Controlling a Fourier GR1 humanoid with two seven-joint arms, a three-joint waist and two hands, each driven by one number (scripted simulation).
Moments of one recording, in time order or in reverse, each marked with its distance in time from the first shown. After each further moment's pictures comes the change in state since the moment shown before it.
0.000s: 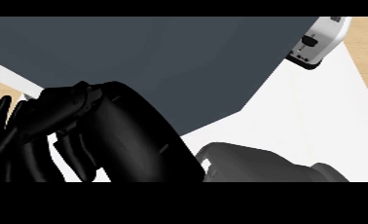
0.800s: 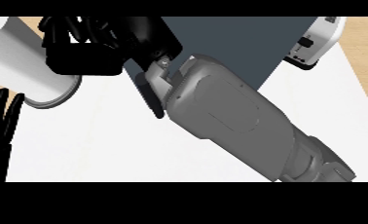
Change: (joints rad) left arm -0.041 -0.049 0.046 0.012 -0.042 0.005 0.069; right arm -0.216 0.016 -0.218 0.533 -0.031 0.224 -0.266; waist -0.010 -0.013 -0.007
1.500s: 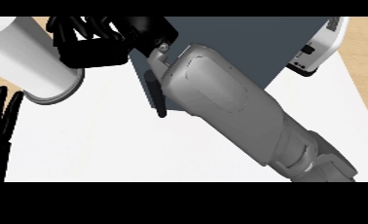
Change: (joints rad) left arm -0.011 -0.015 0.015 -0.002 -0.010 -0.007 0.020; right arm -0.047 -0.002 0.000 0.168 -0.011 0.138 -0.220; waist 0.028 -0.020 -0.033
